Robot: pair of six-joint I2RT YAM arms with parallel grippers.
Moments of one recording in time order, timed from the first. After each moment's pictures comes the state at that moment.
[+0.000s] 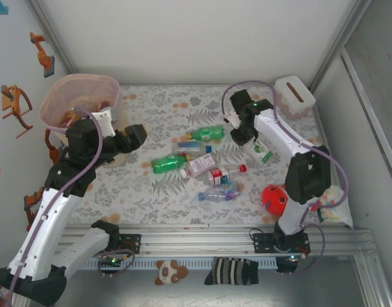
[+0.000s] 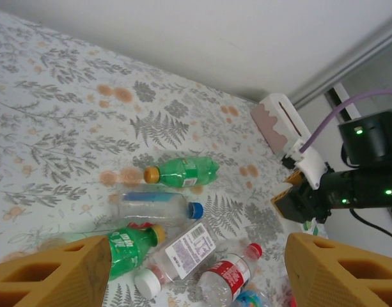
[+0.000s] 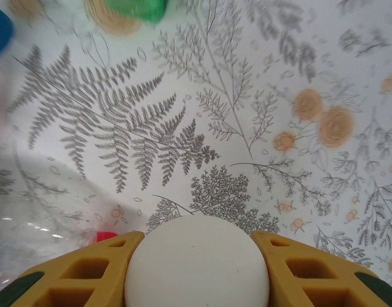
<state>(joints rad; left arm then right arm) -0.39 0.86 1.10 -0.65 0.21 -0.56 0.42 1.76 1.57 -1.06 0.14 -0.35</state>
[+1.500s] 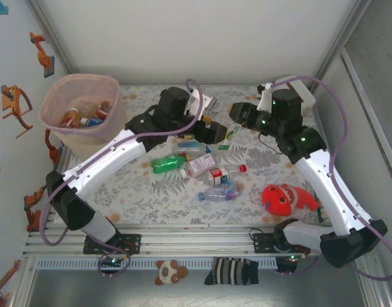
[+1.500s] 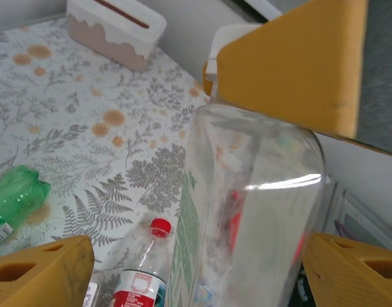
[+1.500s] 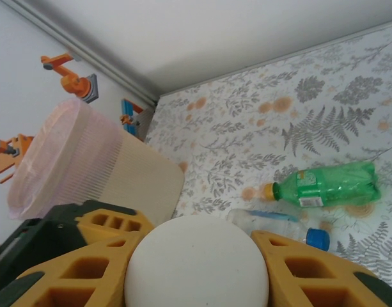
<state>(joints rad) -0.87 1.58 1.61 -0.56 0.35 -0.25 0.42 1.18 1.33 -0.55 -0.33 0.64</state>
